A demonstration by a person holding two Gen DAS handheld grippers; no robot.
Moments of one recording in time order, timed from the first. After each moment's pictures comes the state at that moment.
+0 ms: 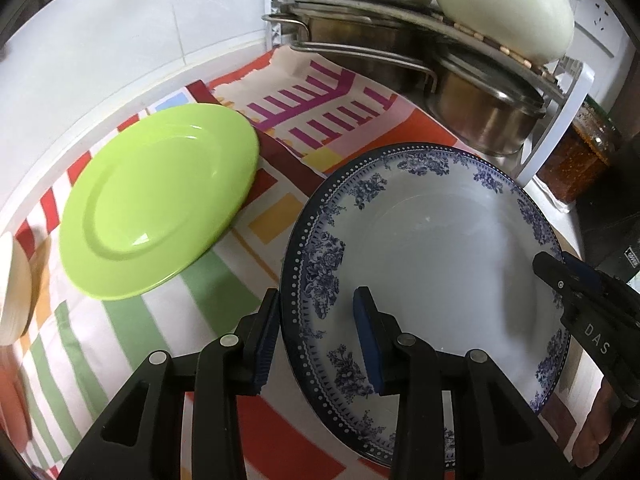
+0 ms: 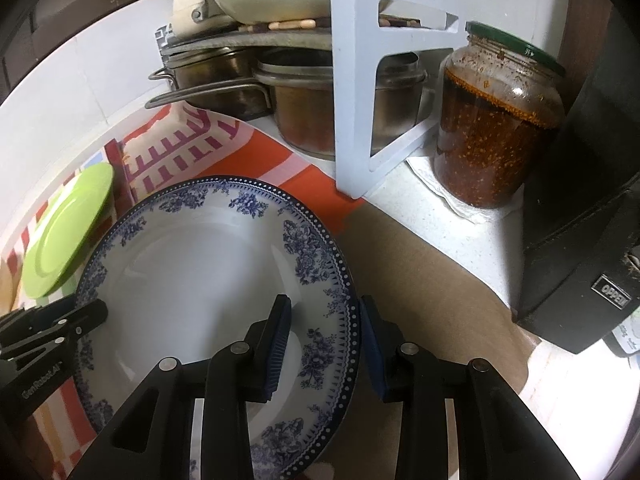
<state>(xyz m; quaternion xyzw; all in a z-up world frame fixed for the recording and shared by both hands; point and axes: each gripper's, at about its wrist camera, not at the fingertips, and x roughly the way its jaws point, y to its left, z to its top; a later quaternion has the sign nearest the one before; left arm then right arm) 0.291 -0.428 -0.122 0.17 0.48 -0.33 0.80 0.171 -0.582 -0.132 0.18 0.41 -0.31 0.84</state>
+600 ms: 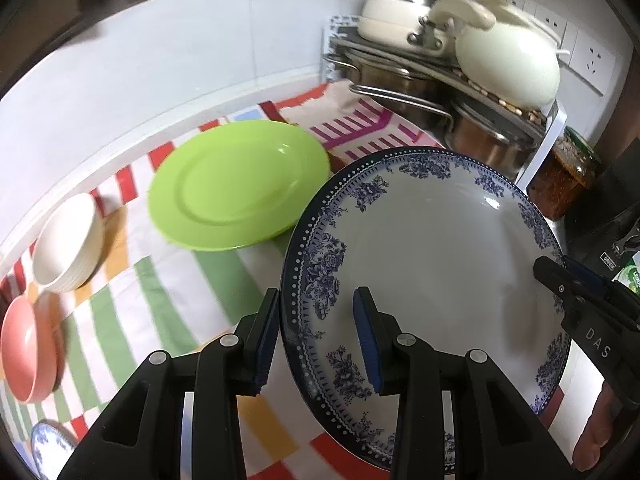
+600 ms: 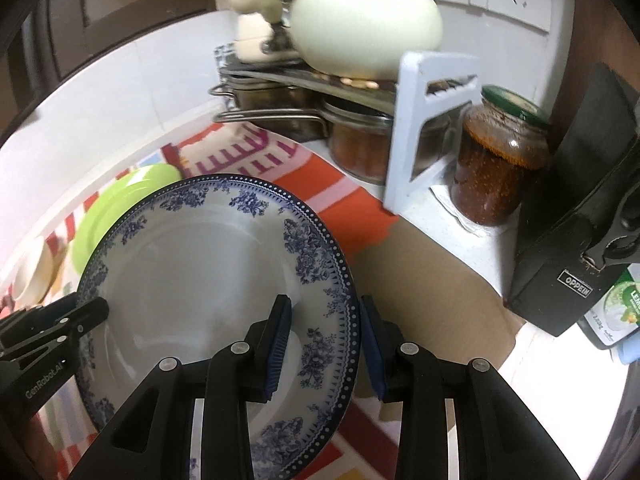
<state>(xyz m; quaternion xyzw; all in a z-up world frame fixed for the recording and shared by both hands) 0.262 -0.342 -0.072 0.13 0.45 -0.29 0.84 0.154 -0.519 -0.081 0.15 0.39 -0.28 0.86</state>
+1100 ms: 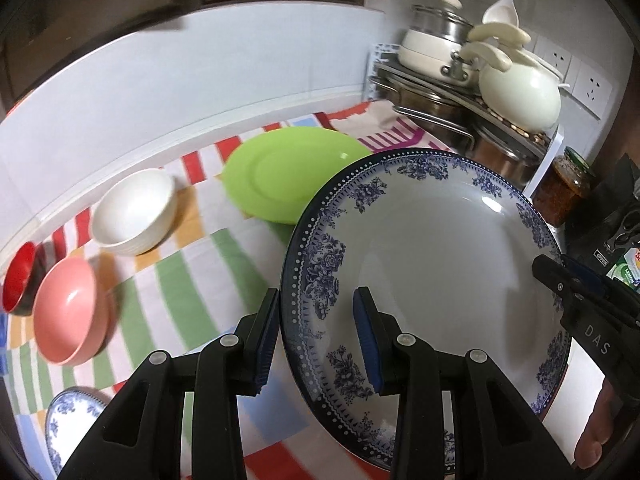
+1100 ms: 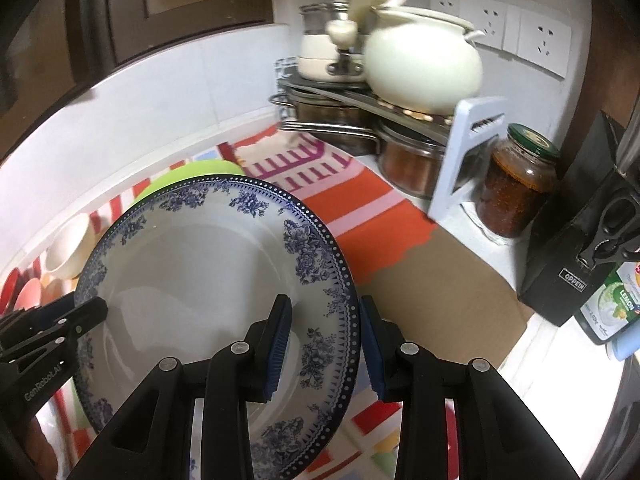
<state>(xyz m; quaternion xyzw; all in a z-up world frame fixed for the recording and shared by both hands) 0.247 -0.250 -0.050 0.10 0.43 -0.26 0.86 0.147 -0.443 -0.054 0.12 0.38 -0.25 0.88</state>
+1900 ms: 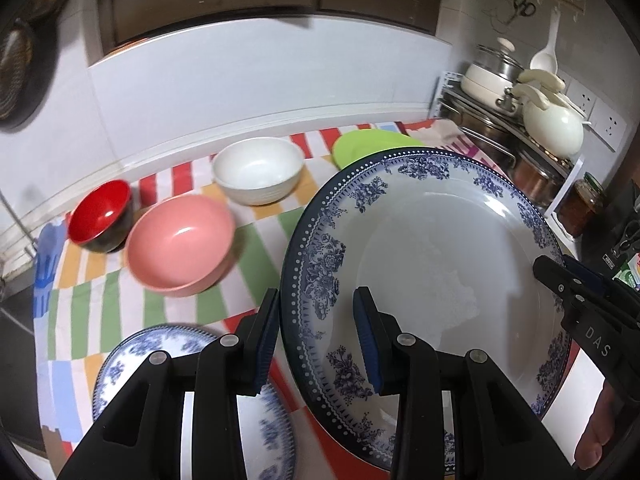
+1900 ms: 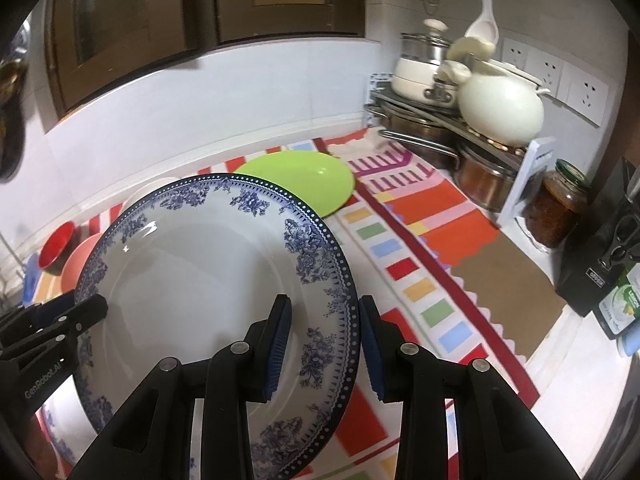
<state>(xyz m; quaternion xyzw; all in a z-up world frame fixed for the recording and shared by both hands) 0.230 -0.102 -0.039 0.07 0.42 -0.21 0.88 0.145 -0.310 -0.037 0.08 0.37 -0.19 0.91</state>
